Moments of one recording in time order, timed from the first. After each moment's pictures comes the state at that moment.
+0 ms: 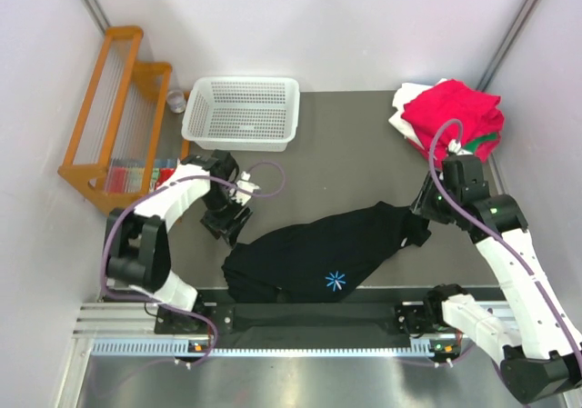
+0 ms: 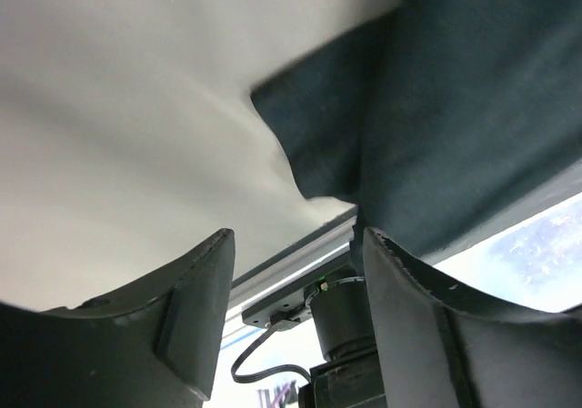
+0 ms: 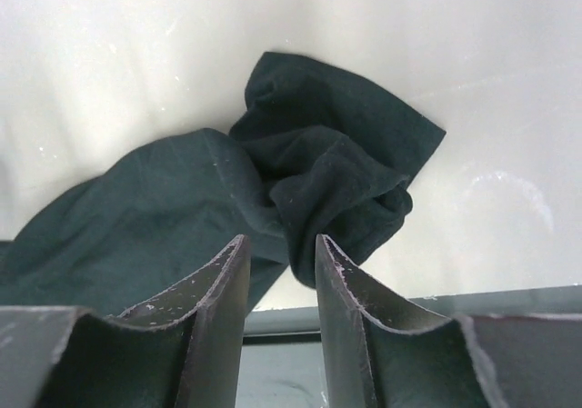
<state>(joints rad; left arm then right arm) -0.28 1.52 1.09 -1.17 0.21 0.36 0.25 0.88 1.03 -1.03 0.10 0.54</state>
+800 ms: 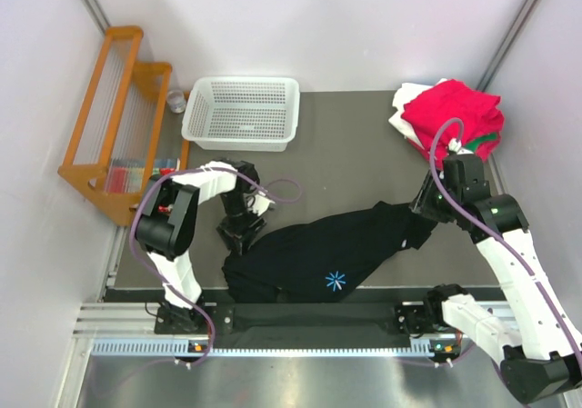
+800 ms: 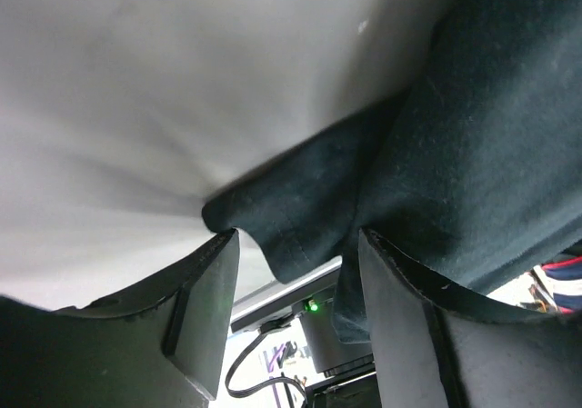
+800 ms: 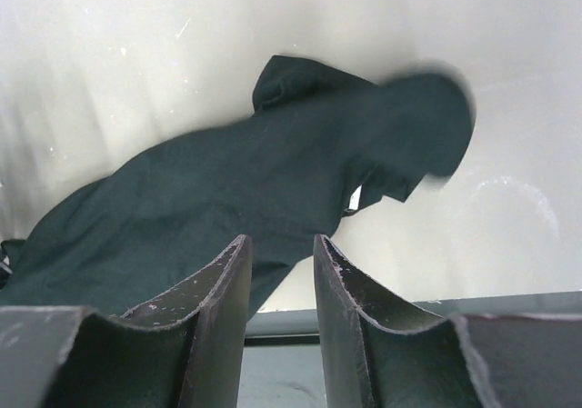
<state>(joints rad) -0.36 1.83 1.12 -1.13 0.24 0.33 0.25 0.88 1.05 -1.02 0.10 0.54</state>
